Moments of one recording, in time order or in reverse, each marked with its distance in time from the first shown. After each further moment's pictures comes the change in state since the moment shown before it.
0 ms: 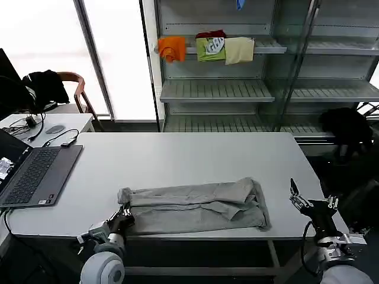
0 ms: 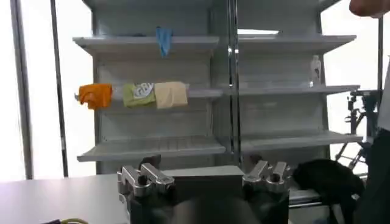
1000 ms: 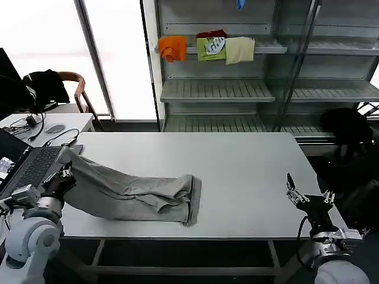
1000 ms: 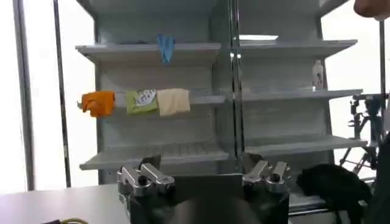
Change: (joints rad) left arm -0.106 0.268 -0.293 -0.064 -0.208 0.040 0.088; right arm 0.044 0.021 -0.027 0.013 -0.017 -0.023 0.019
